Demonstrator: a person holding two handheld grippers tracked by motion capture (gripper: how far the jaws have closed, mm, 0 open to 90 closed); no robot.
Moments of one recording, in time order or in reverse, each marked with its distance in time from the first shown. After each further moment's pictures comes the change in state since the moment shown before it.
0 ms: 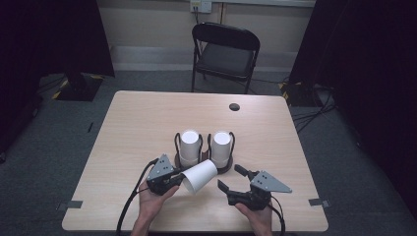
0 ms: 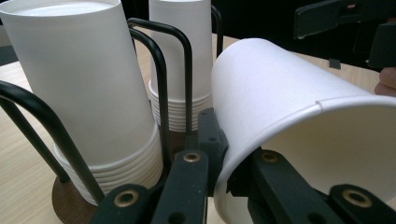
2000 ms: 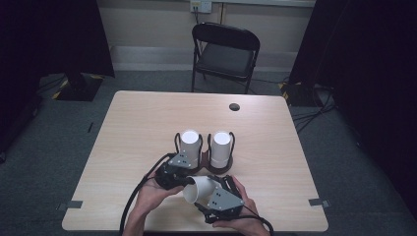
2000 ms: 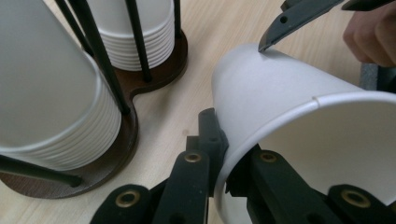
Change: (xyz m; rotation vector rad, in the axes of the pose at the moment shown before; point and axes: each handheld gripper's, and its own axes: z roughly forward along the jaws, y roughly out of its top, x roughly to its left) left arm 0.000 0.031 0.022 0.434 -0.159 0.009; right arm 0.057 -0.011 0.045 0.262 0.114 -0.579
